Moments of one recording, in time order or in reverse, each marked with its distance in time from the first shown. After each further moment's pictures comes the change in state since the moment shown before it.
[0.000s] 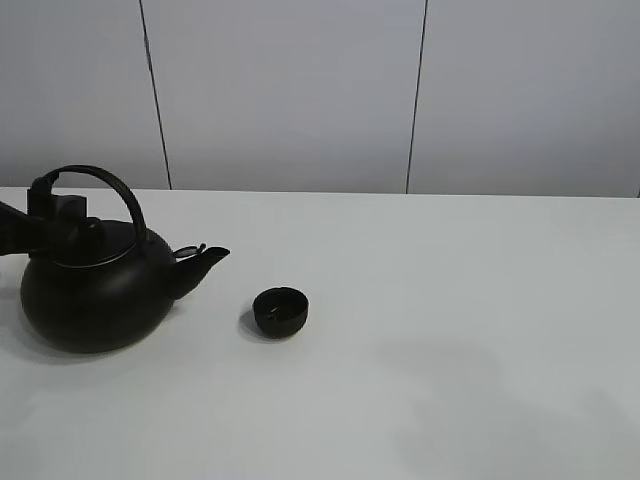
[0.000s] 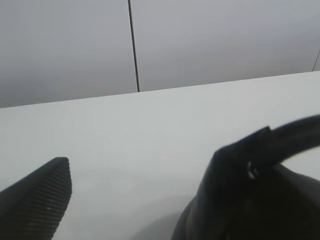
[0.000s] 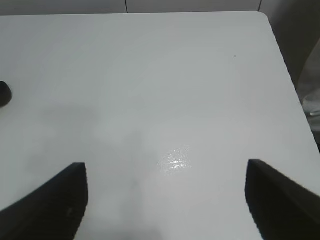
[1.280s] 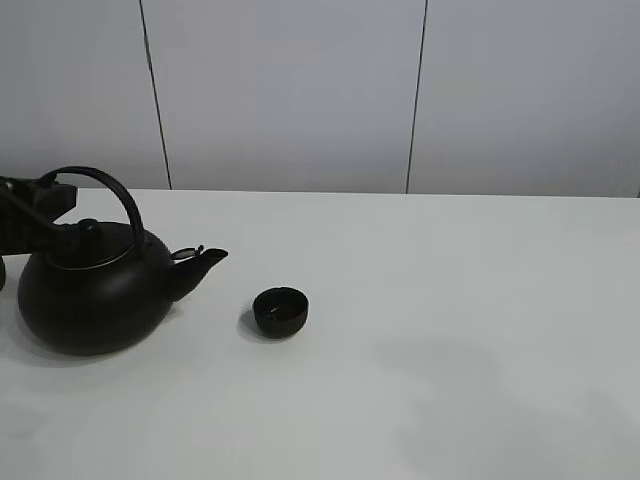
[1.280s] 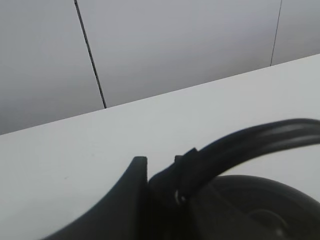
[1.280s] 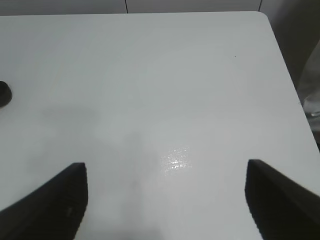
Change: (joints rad) left arm 0.005 0.002 -0.028 0.159 0.000 0.024; right arm 0.000 0.000 0.000 0.000 -0.001 0.000
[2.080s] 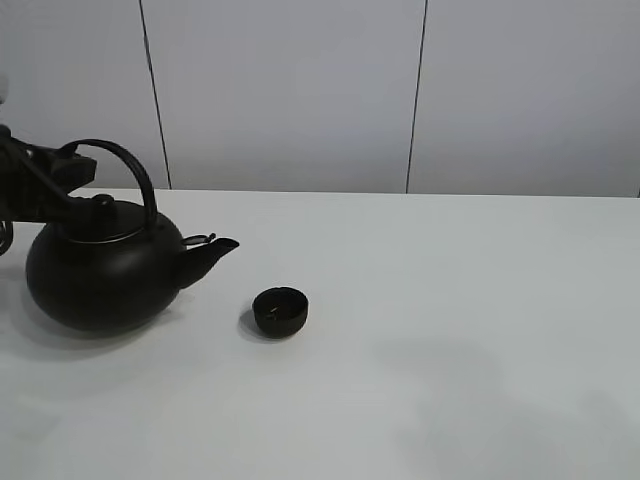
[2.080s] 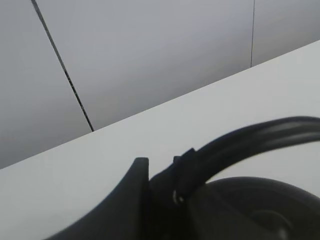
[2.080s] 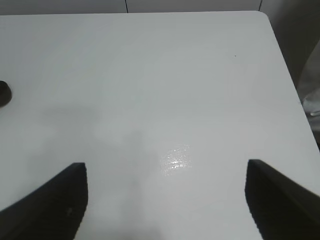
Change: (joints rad) left arm -0.025 -0.102 -0.090 0.091 0.197 0.001; right arm 0.000 0.000 0.000 0.000 0.001 0.000
